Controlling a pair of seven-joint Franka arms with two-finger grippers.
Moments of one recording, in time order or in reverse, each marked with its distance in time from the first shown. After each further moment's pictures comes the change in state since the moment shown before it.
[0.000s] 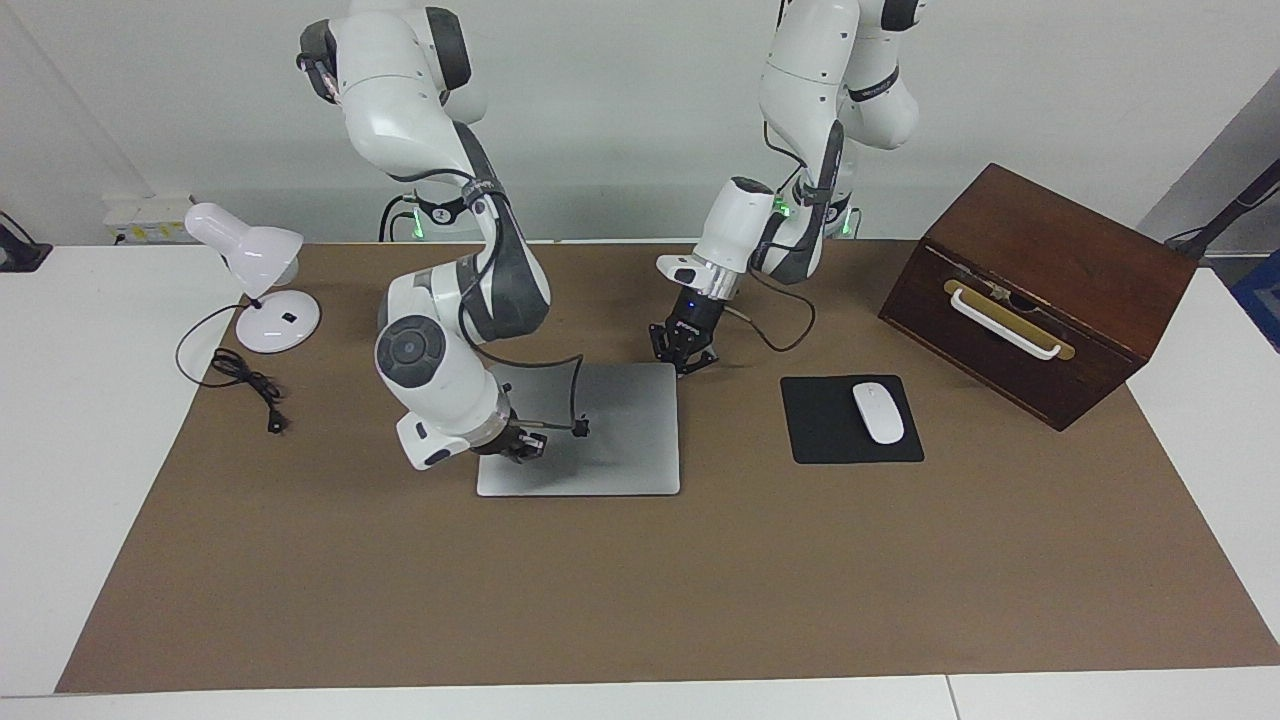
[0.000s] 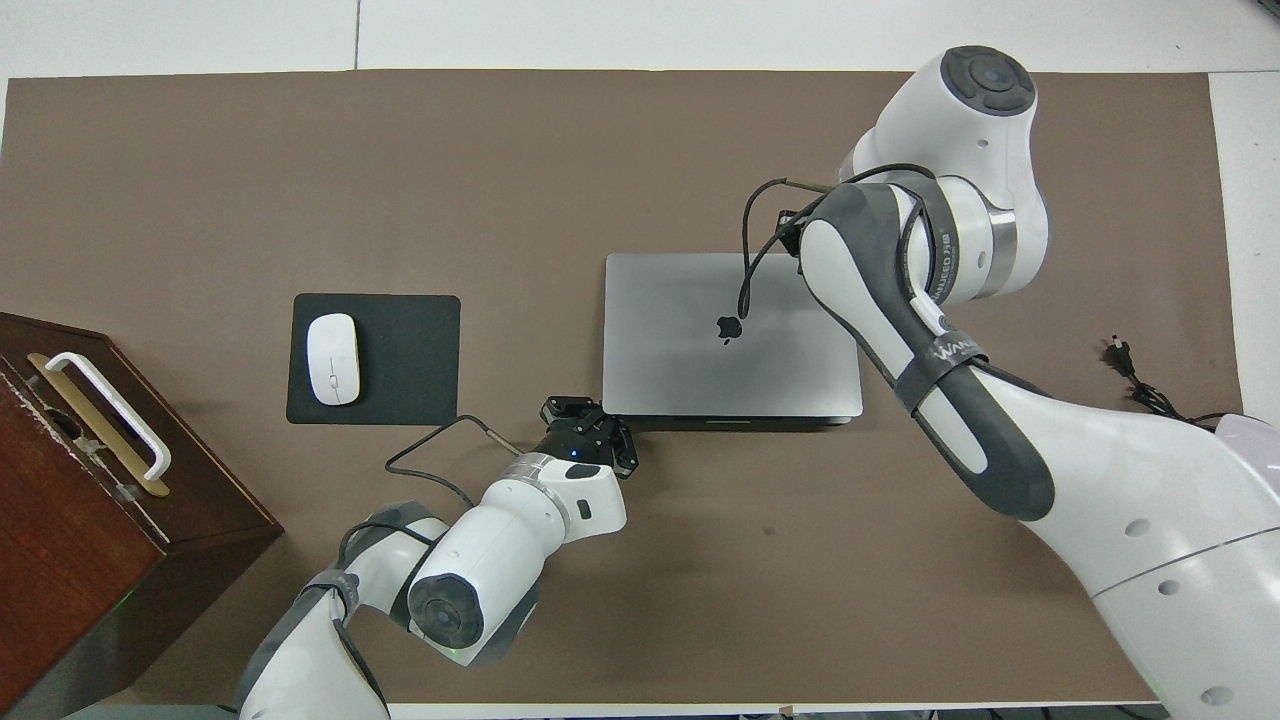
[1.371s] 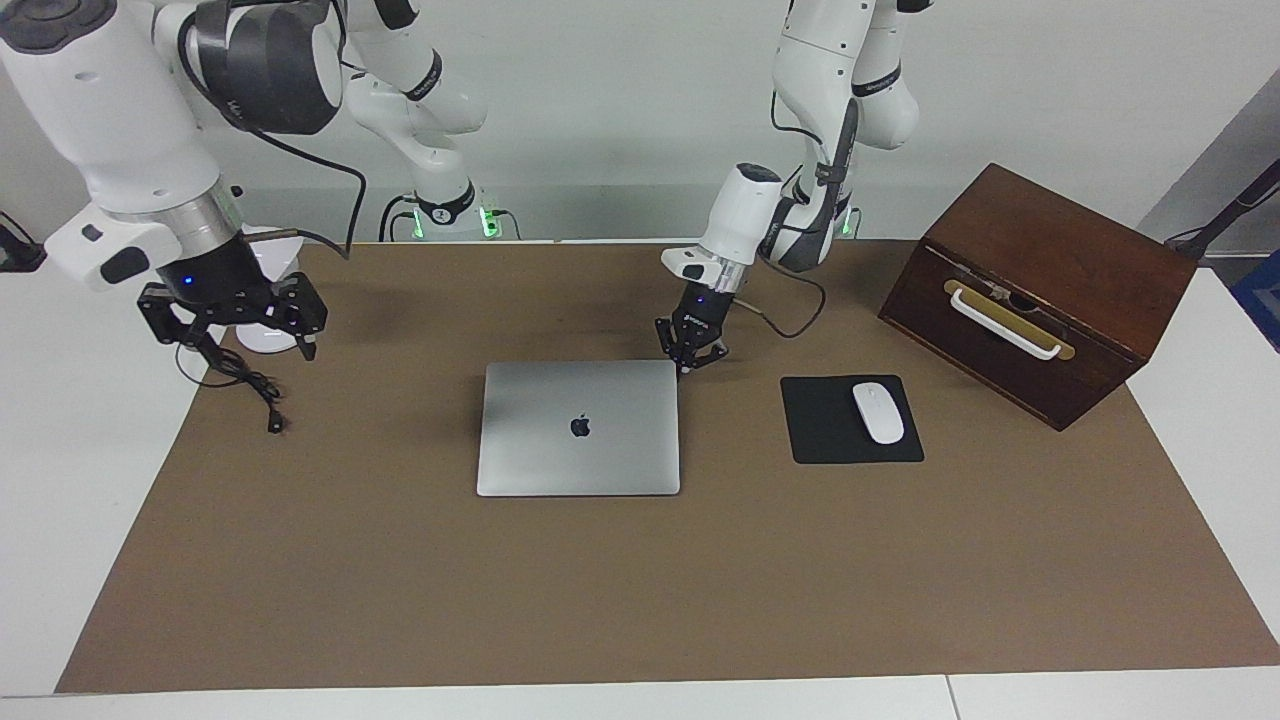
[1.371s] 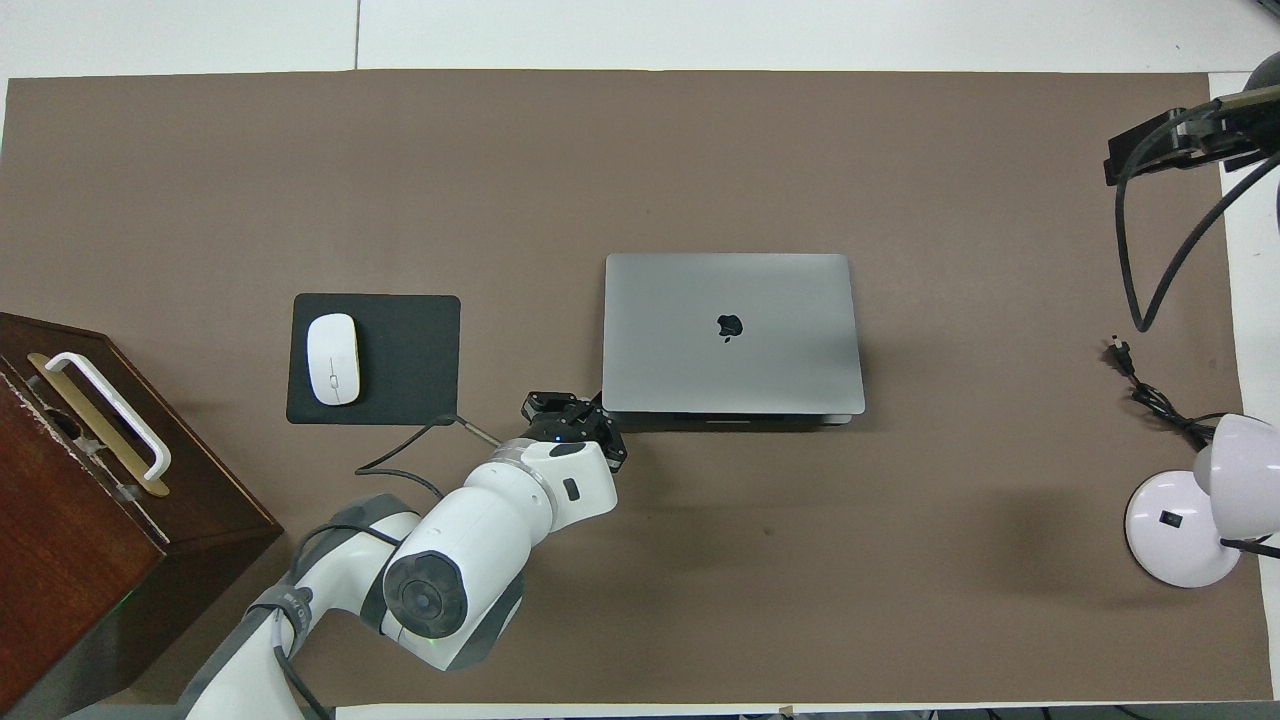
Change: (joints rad) left arm 0.012 -0.157 0.023 0.013 -0.001 -0.289 -0.067; right arm -0.323 -0.280 0.105 0.213 -0.248 -0.404 -0.493
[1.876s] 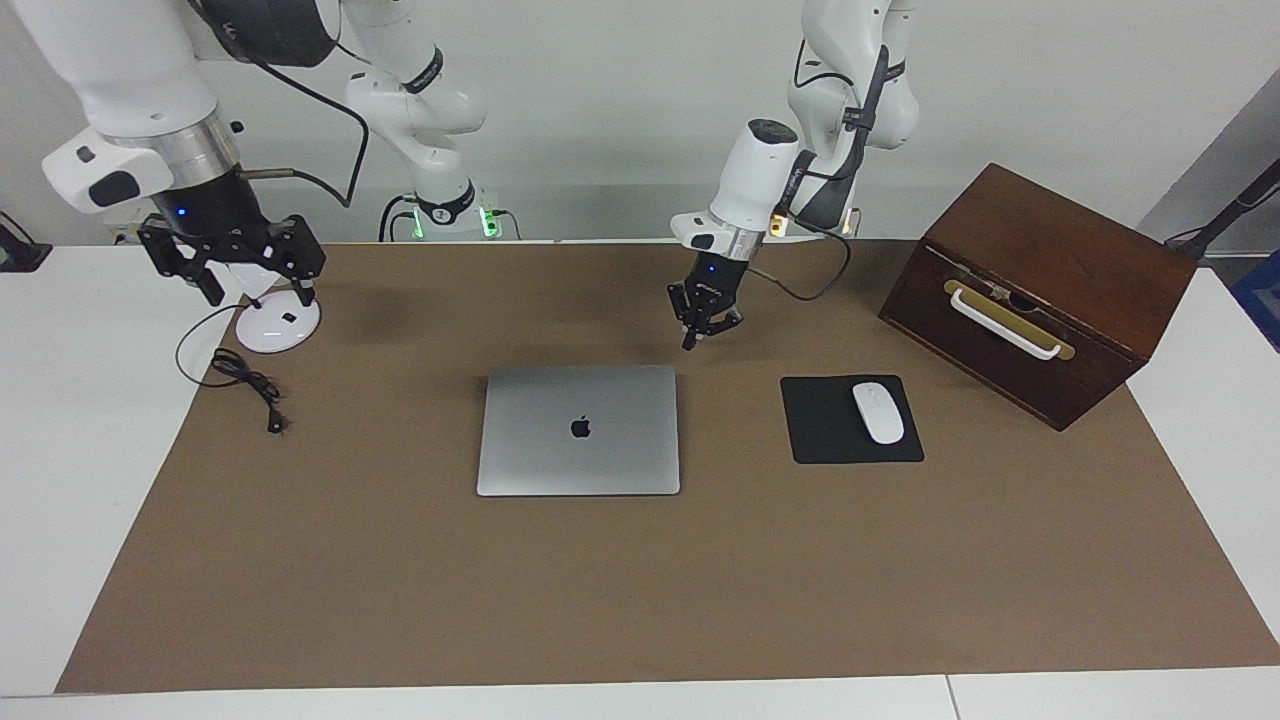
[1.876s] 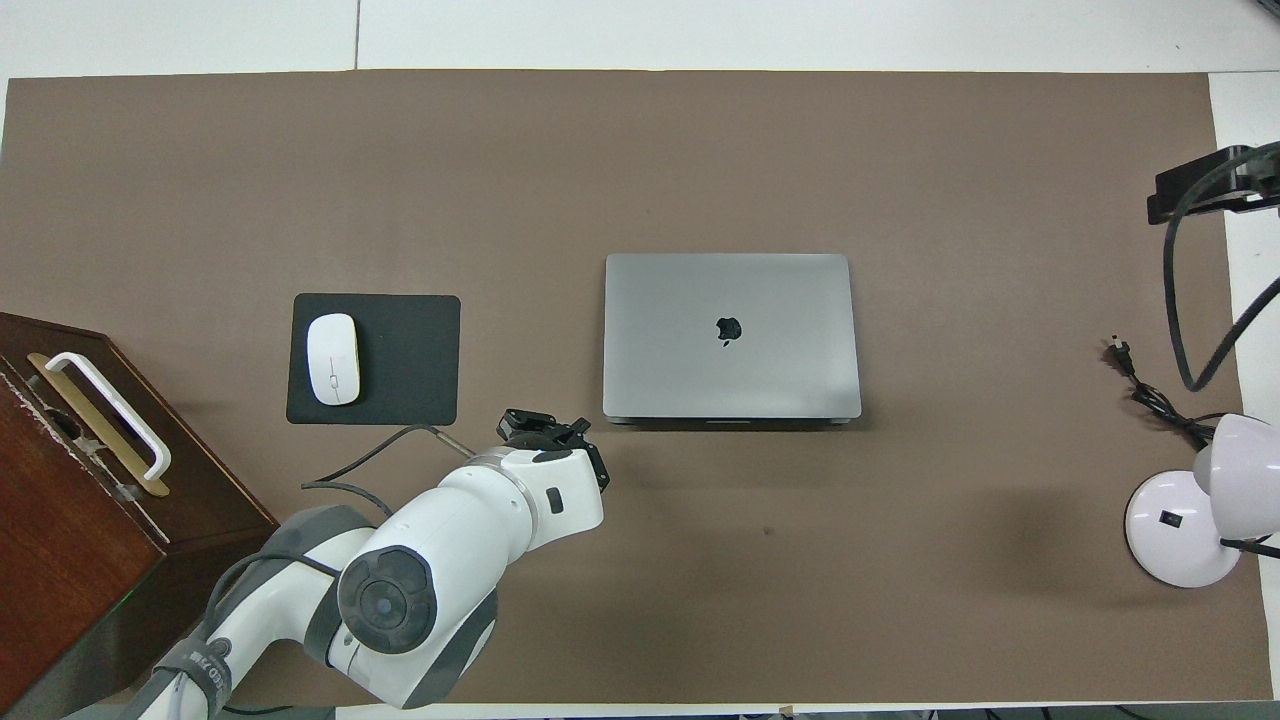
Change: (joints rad) left arm 0.009 -0.199 0.000 0.003 0.000 -0.354 0.035; right arm -0.010 -0.161 -0.007 -0.130 0.021 -0.020 0.036
